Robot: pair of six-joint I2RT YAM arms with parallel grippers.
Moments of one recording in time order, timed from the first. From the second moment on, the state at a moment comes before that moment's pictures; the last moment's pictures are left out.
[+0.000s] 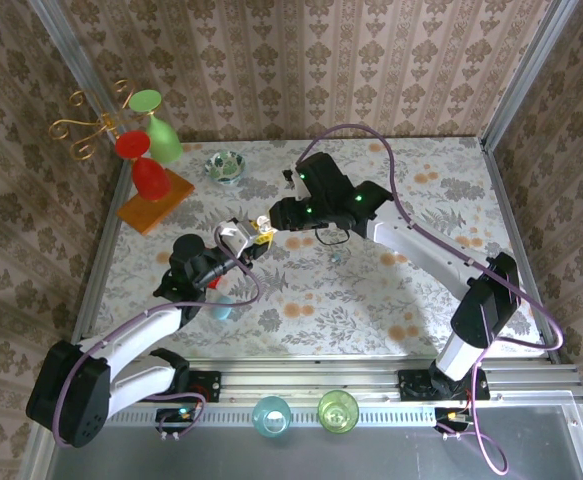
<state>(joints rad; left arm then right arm) -0.52 1.05 0.42 0.59 0.44 0.22 0.72 1.68 1.60 -0.67 -0.22 0.54</state>
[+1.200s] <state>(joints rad) -0.47 1.03 0.48 0.49 0.71 -0.12 0.64 1.72 1.69 -0.83 -0.58 -0.01</state>
